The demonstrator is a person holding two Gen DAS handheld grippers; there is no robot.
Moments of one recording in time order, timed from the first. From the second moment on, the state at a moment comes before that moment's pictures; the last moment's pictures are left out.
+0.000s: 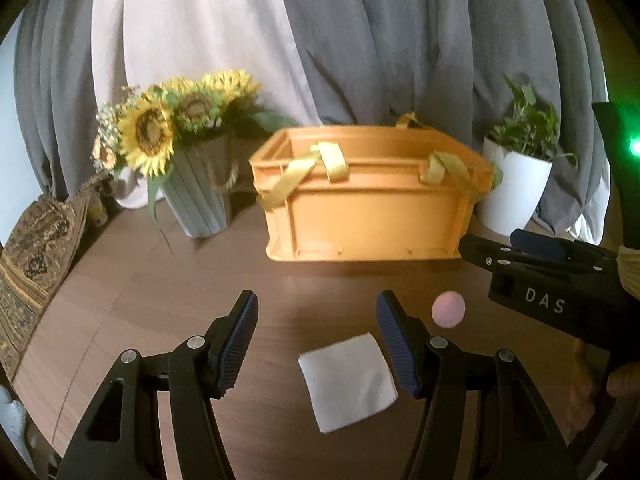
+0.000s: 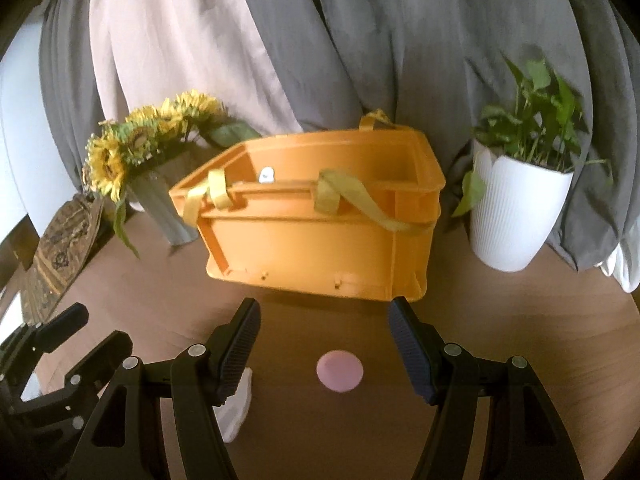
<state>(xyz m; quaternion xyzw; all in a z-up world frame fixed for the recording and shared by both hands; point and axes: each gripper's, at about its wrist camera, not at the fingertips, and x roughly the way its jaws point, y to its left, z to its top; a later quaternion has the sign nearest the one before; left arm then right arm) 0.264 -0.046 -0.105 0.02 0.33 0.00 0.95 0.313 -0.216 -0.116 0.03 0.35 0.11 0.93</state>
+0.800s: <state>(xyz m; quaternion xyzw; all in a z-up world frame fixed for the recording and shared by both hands) 0.284 -0.060 -0.185 0.01 0.43 -0.02 0.90 0.334 -0.212 -0.184 0.01 0.44 0.13 0.89</state>
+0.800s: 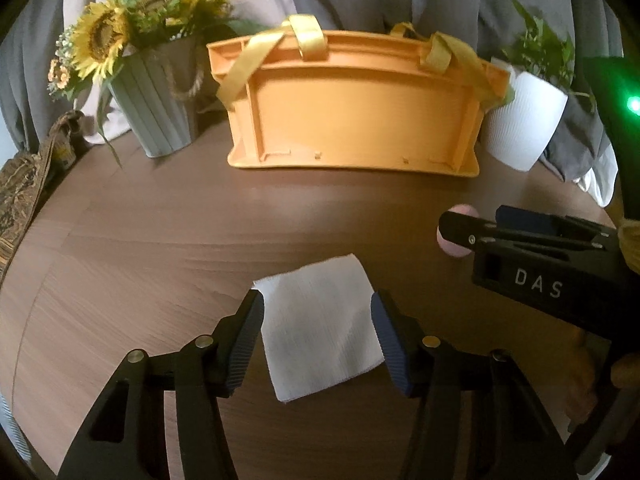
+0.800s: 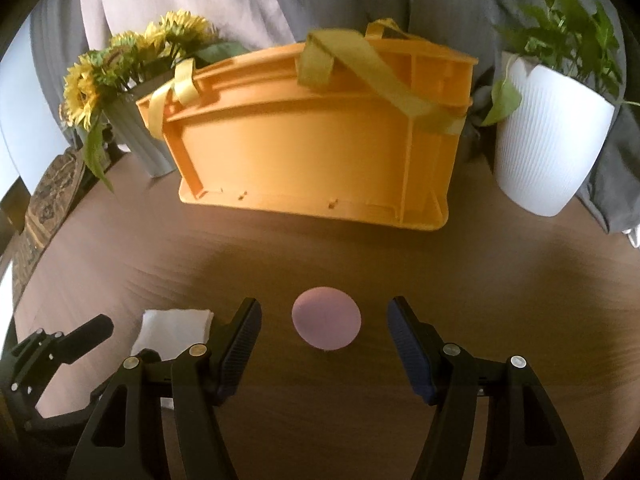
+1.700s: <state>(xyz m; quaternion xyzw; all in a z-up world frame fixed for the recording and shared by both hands) 0.294 -0.056 -0.201 0.01 0.45 -0.04 0.89 0.341 -0.201 -0.206 -0.01 0.45 0.12 0.88</state>
